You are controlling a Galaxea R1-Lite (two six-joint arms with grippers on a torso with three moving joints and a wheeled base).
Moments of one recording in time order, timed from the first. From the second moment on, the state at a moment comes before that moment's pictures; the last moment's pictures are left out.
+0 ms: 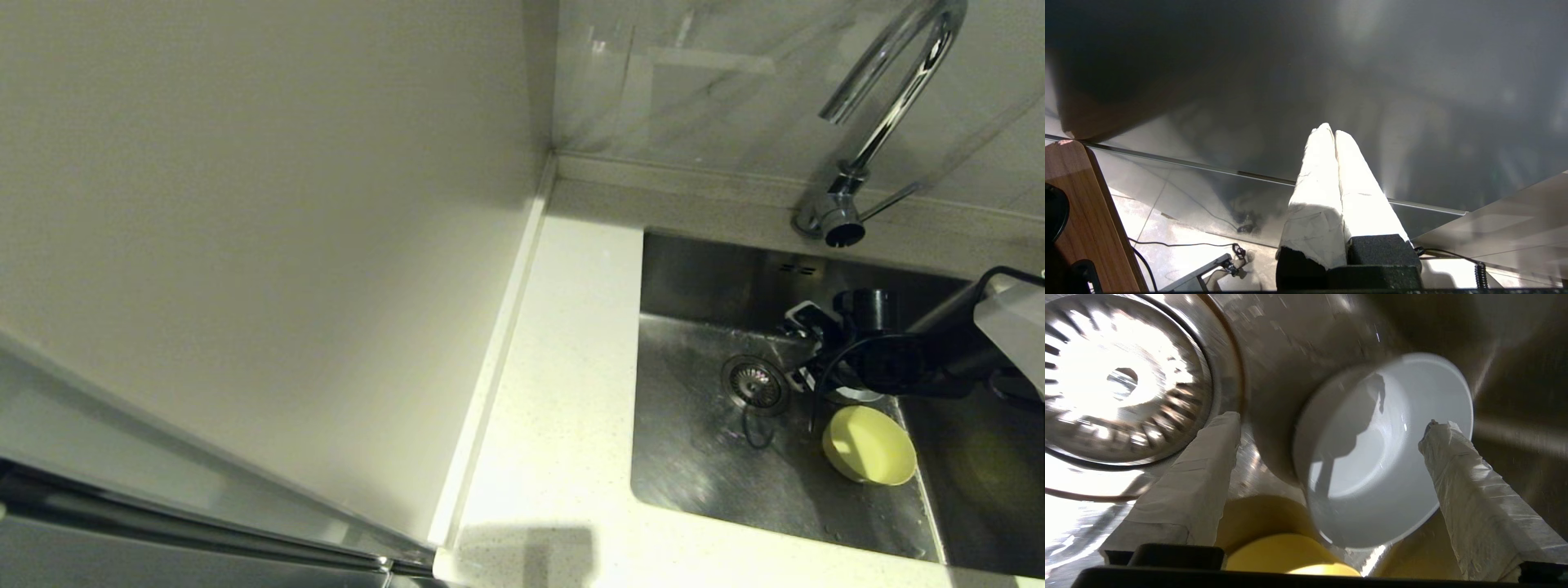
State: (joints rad) left arm 0.00 0.00 0.00 -0.01 0.00 -0.01; right arm -0.17 2.36 -1.41 -0.34 -0.20 -0.59
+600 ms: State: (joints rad) left arm 0.00 0.00 0.00 -0.01 0.00 -0.01; right arm -0.18 2.38 -1.41 -0.34 -0.22 -0.59
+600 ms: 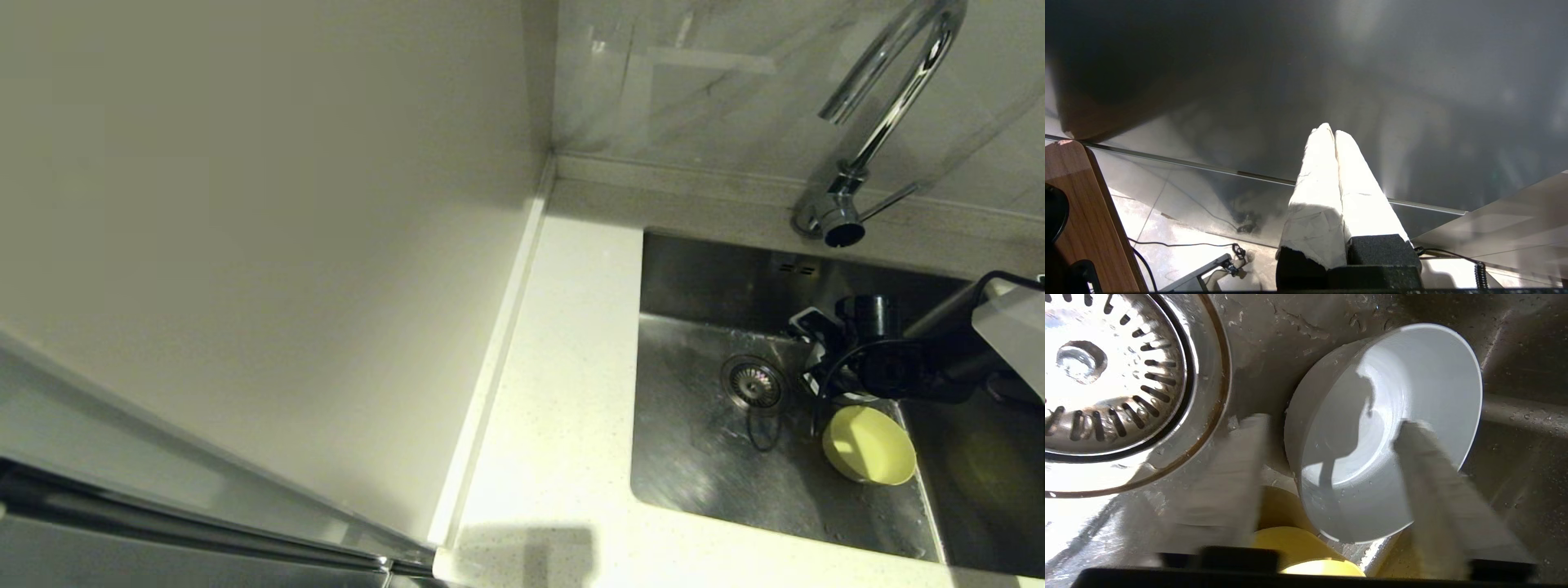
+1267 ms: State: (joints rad) left arm 0.00 0.00 0.00 -0.01 0.00 -0.01; right arm -0.18 2.33 -1.35 -0.34 -0.20 -0.55
